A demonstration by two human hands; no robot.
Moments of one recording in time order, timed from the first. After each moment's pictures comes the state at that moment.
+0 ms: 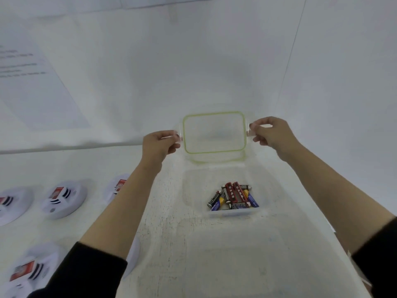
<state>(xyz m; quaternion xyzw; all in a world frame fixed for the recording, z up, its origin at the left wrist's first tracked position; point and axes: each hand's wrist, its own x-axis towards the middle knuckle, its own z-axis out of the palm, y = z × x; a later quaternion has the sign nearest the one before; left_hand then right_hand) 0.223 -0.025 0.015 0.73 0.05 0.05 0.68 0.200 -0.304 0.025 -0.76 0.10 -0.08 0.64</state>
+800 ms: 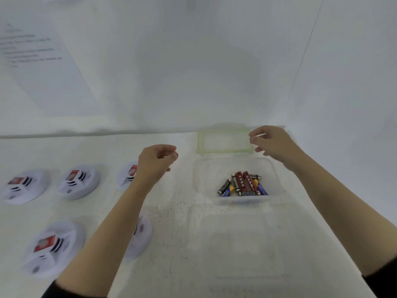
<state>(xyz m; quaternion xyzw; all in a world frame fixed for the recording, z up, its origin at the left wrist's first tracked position) 0.153 0.017 -0.003 0.84 0.05 0.05 0.54 0.162 -0.267 0.018 -0.86 0.08 -0.01 0.50</state>
